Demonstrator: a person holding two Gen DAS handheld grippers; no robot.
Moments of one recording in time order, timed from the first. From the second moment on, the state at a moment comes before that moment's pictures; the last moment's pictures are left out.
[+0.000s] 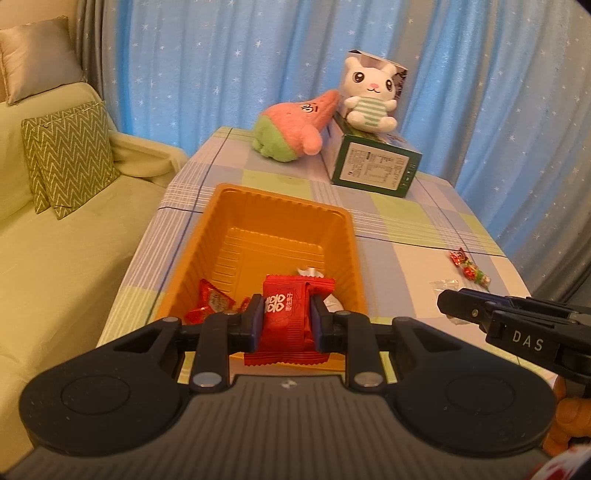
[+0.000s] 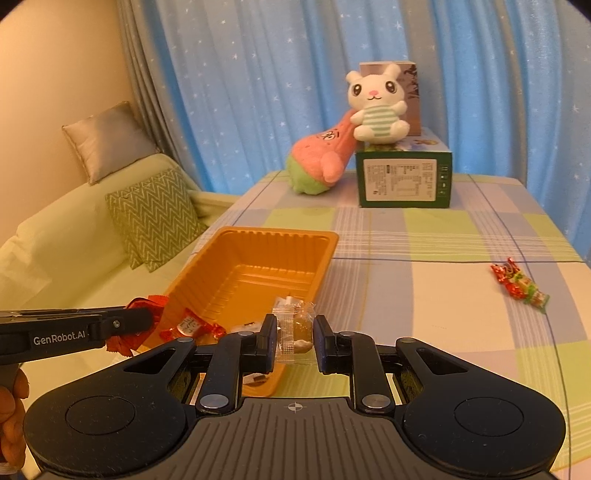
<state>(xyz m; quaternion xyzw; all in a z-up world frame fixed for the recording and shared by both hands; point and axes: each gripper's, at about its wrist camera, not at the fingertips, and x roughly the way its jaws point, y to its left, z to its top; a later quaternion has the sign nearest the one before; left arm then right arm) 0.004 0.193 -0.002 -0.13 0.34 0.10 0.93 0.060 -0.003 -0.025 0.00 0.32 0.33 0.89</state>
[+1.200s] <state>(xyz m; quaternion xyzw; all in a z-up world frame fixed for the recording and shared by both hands) 0.063 0.242 -0.052 -0.15 0.38 0.12 0.90 0.115 0.051 -0.059 0.01 0.35 0.35 0.87</state>
